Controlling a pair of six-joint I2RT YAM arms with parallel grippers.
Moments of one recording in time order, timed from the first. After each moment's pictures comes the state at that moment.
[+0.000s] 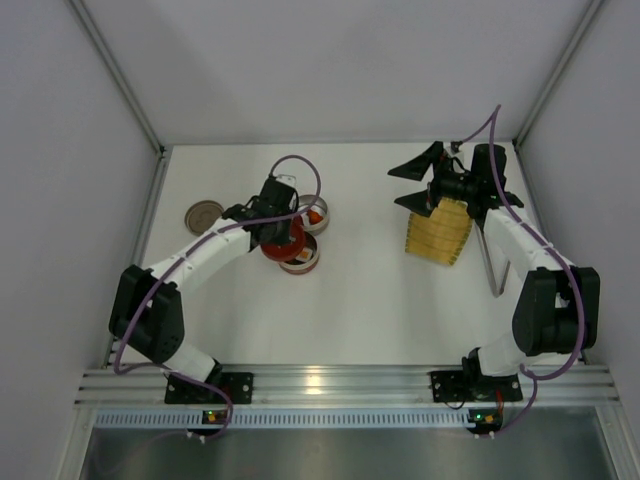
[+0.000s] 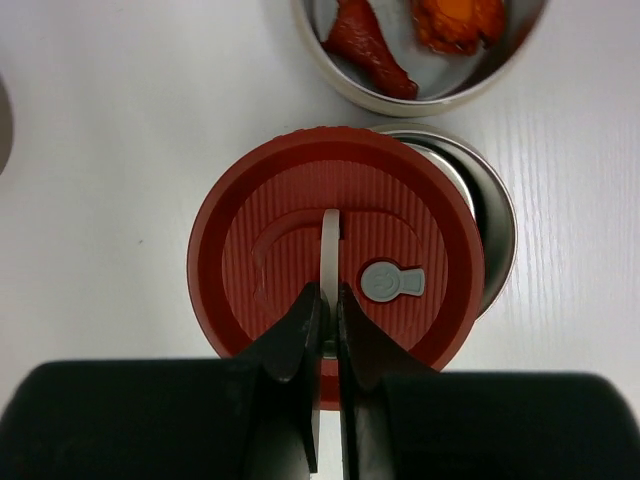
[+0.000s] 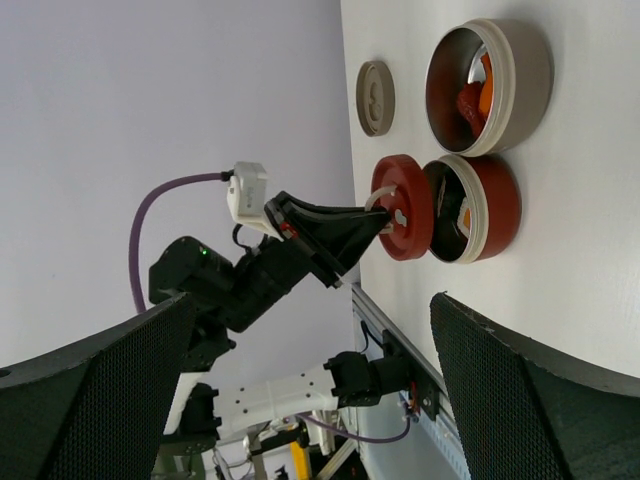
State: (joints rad) left arm -0.53 1.56 1.17 -0.54 -0.20 -0.23; right arm 0.06 1.51 1.12 -0.03 -0.90 1.15
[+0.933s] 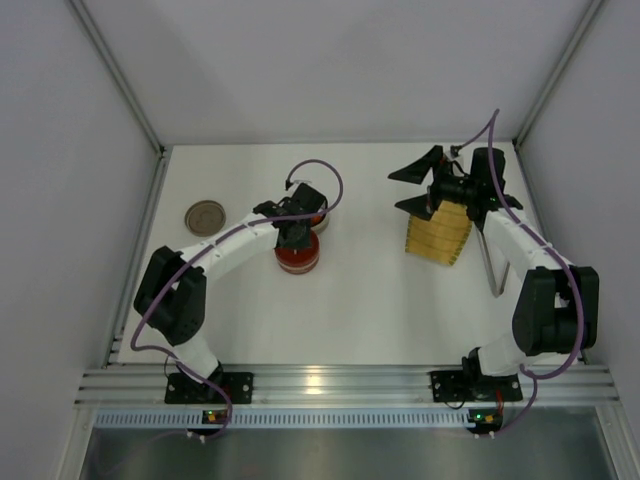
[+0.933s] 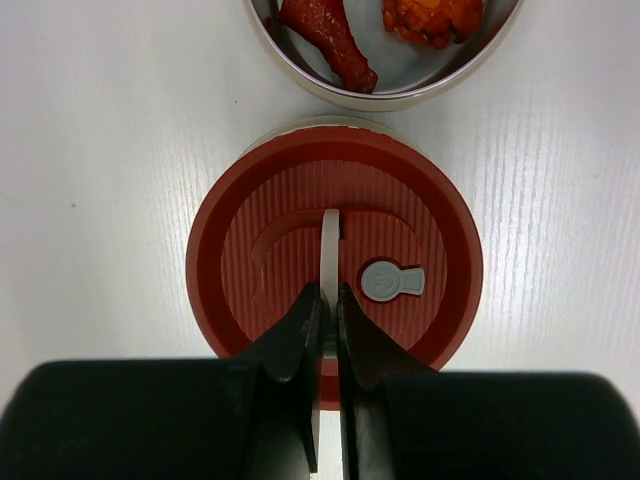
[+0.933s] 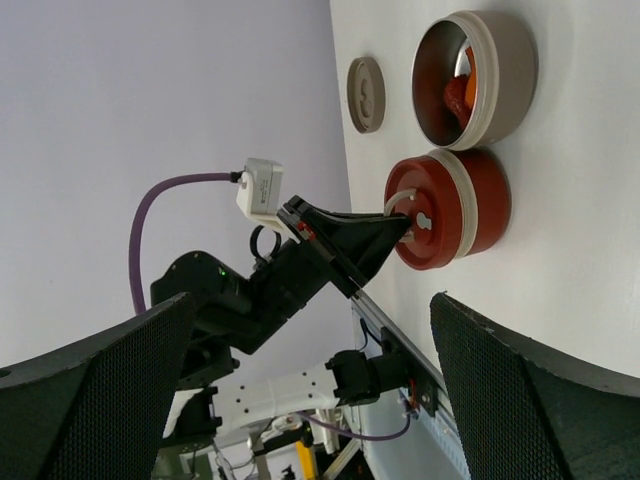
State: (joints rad) left arm -0.65 1.70 1.30 -0.65 -0.37 -0.49; right arm 0.05 1.51 1.09 -0.03 -0.90 1.15
